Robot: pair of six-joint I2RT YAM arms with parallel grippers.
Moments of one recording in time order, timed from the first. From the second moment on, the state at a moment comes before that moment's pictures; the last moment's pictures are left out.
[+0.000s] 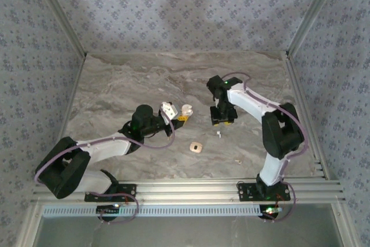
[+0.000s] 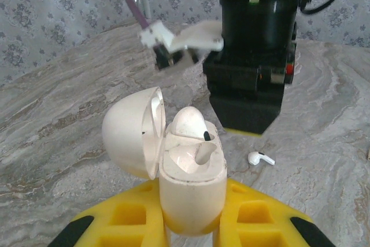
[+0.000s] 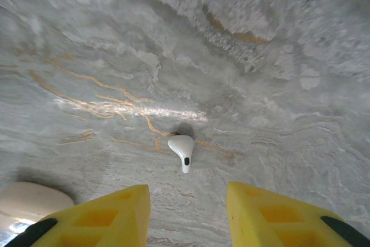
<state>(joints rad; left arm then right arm) -0.71 1.33 0.50 0.60 0.39 0.14 0.51 1.81 1.34 -1.13 -0.02 0.38</state>
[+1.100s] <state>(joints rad) -0.71 1.29 0.48 0.59 0.37 0.14 0.54 1.98 1.34 -1.11 -0.03 0.35</state>
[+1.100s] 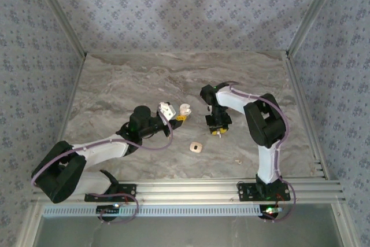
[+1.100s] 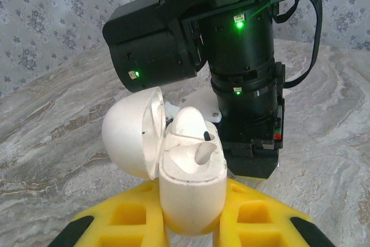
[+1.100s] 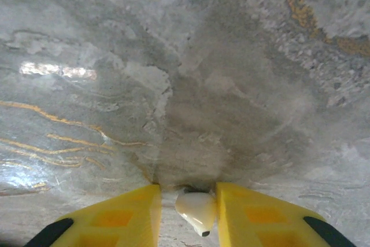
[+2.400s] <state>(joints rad) -0.75 1.54 0.60 0.72 0.37 0.13 0.54 1.21 1.00 -0.55 -0.08 0.43</state>
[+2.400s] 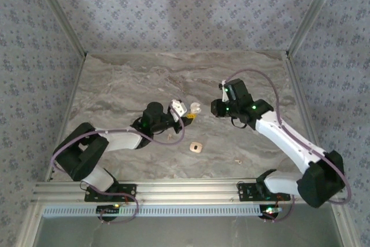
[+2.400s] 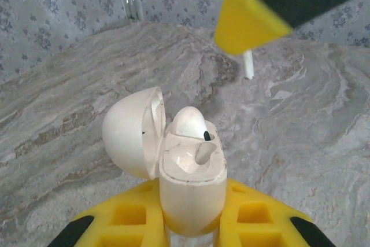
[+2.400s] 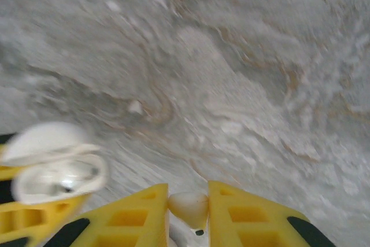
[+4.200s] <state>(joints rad) -0.77 1.56 0.61 0.80 0.40 0.06 0.65 1.21 0.92 -0.28 -0.23 0.32</state>
